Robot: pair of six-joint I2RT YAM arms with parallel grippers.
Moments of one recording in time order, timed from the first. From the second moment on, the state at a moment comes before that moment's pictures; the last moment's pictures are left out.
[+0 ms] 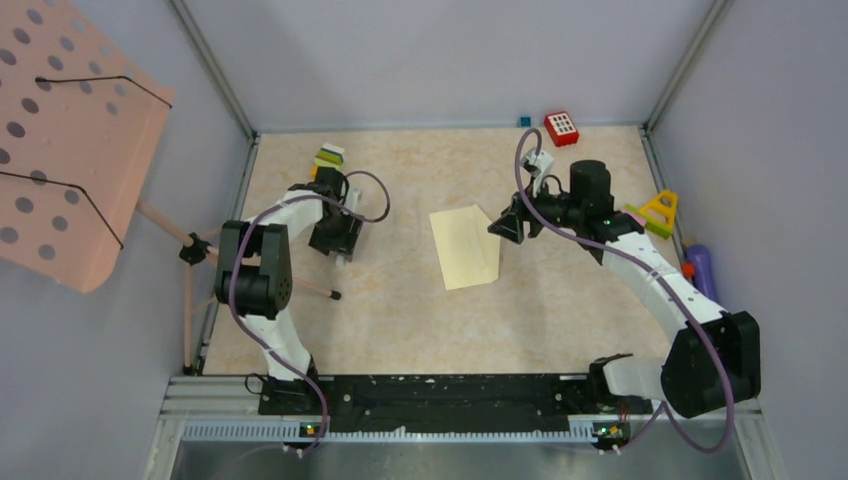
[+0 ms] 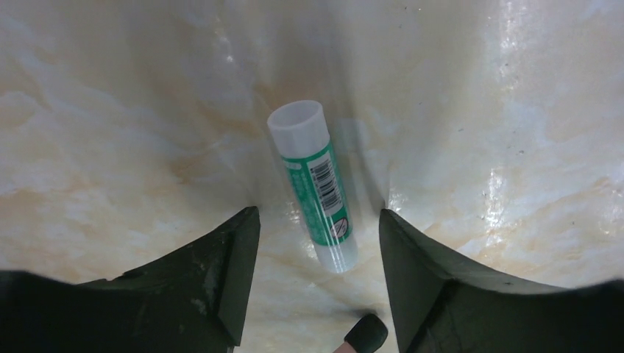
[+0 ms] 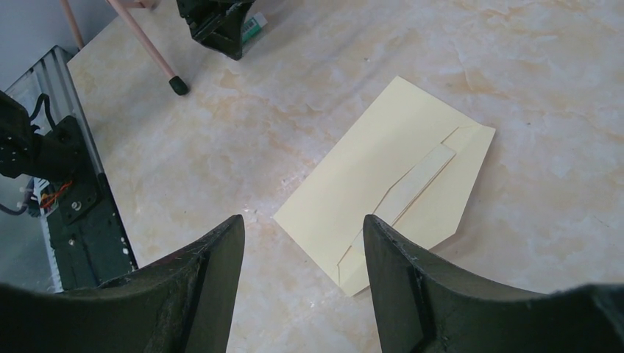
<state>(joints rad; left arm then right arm) -0.12 1.82 1.22 -0.71 0.00 0.13 0.28 1.26 0.94 -0.17 -0.76 -0.03</state>
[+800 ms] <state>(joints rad) -0.12 1.85 1.29 -0.73 0.20 0.16 0.28 1.58 0.96 -0.19 -0.30 -0.02</state>
